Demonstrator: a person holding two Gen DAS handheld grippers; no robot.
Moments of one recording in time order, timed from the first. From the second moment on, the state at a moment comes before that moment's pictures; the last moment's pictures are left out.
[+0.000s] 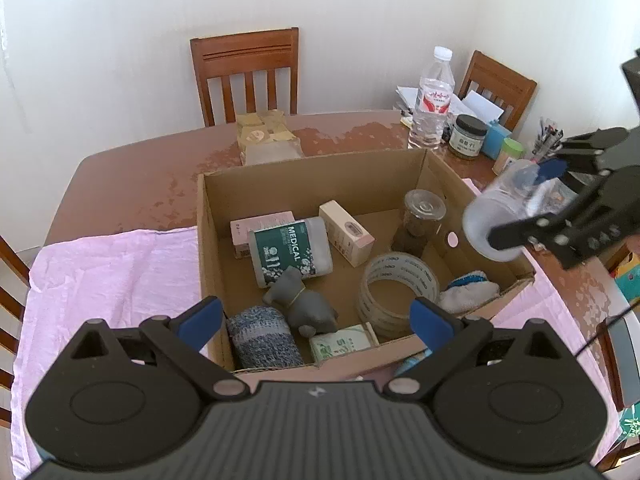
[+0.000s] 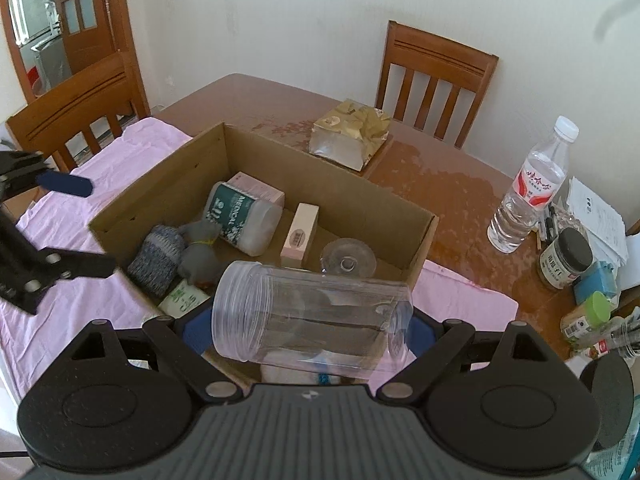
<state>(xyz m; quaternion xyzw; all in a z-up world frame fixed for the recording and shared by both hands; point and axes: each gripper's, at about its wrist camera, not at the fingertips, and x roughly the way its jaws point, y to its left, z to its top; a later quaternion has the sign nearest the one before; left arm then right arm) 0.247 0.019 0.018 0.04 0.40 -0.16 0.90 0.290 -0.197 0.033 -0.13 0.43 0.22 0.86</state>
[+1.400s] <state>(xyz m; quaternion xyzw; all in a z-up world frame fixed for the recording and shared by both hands) 0.236 0.003 -0.001 0.05 0.40 -0.13 0.90 0.336 -0.197 0.018 -0.10 0.42 0.17 0.88</state>
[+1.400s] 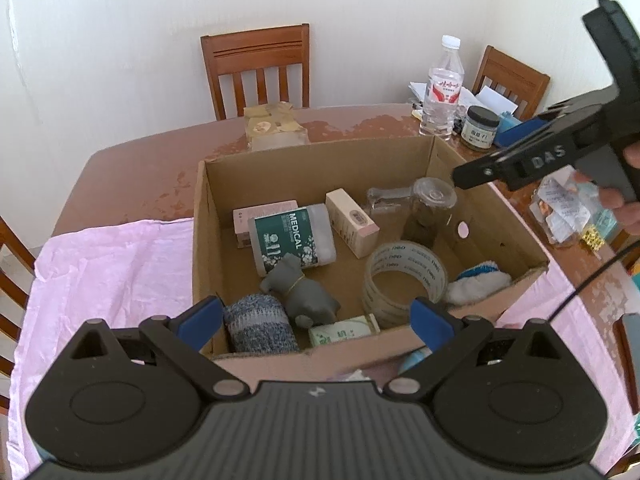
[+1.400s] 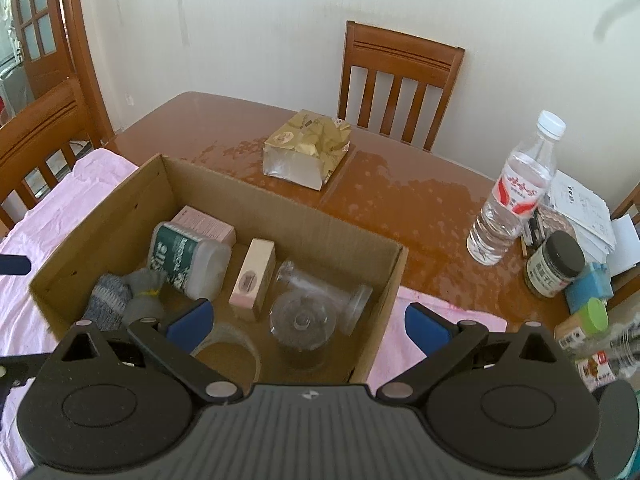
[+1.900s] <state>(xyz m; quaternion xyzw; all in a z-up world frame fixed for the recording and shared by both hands) 0.199 -0.001 -0.034 0.05 0.42 -0.09 0.90 0.234 -0.223 -0.008 -0.06 0.41 0.12 0.90</state>
